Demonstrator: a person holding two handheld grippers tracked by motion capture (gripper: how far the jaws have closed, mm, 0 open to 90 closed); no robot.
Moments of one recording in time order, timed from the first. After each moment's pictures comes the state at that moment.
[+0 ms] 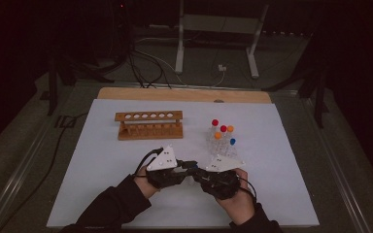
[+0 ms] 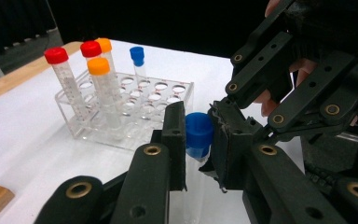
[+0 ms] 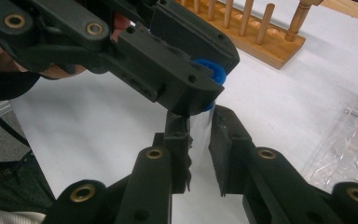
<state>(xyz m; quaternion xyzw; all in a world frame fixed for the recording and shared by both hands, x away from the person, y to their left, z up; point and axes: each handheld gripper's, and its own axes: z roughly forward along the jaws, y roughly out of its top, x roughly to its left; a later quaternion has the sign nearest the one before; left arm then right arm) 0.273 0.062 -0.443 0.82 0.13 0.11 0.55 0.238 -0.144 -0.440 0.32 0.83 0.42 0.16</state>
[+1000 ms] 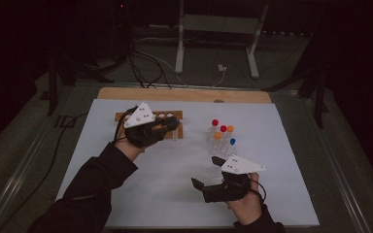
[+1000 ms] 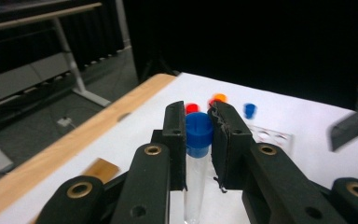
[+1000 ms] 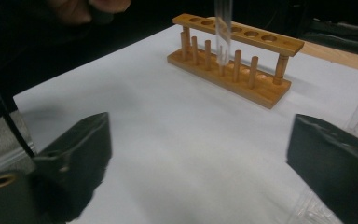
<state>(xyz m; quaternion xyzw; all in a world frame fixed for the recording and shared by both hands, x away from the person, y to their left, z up) 0.340 0.110 -0.370 0.78 0.19 0.21 0.55 0.228 -0.165 -0.428 0.32 0.78 0.51 0.17</state>
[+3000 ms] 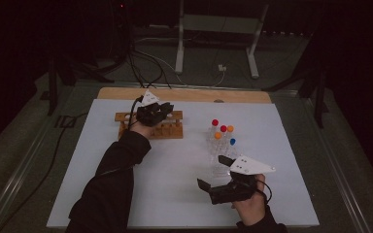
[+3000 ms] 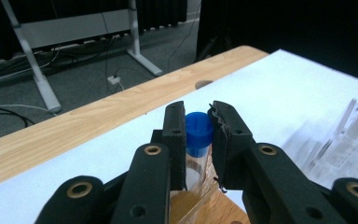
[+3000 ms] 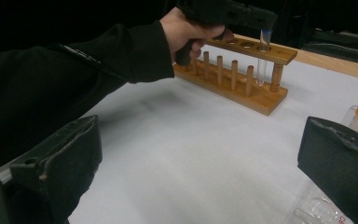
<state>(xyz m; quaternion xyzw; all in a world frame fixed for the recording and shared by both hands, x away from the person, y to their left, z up) 0.457 0.104 -0.457 0.75 0.34 0.23 0.52 0.227 -0.180 -0.427 0.32 0.76 0.54 0.16</state>
